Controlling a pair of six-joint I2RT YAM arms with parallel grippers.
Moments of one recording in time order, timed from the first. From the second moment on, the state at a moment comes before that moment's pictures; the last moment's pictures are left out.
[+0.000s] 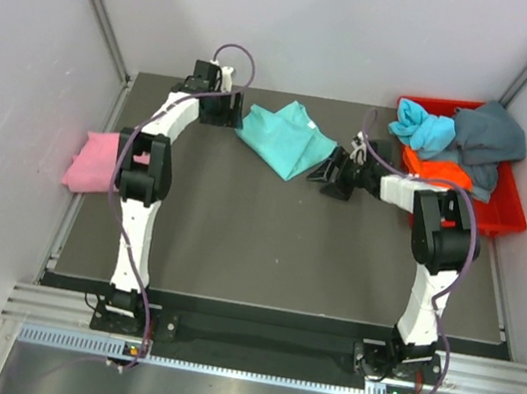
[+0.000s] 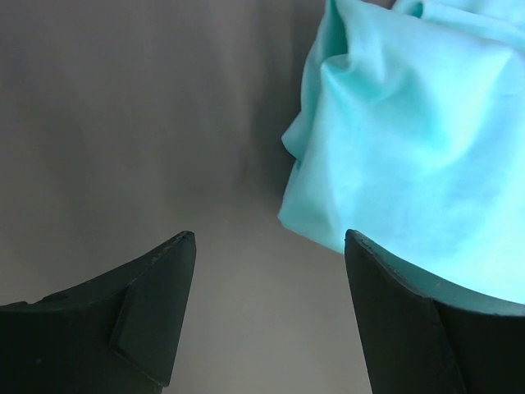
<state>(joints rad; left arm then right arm) -0.11 2.33 2.04 -0.54 0.26 -0.10 0.24 2.04 1.24 0.02 -0.63 0.66</state>
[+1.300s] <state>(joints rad) -0.13 2.29 1.78 -0.50 0.61 -0.18 0.20 1.94 1.16 0.01 -0.55 0.63</state>
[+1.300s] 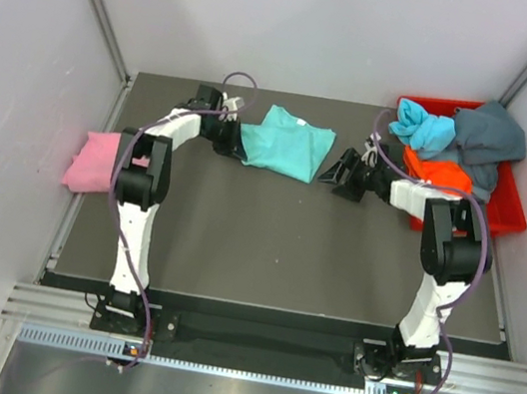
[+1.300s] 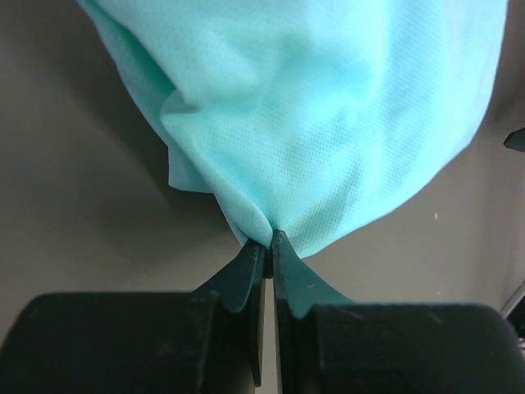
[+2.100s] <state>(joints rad) -0.15 2.07 1.79 -0.59 0.47 -0.12 0.21 2.02 1.45 0.01 -0.57 0.56</state>
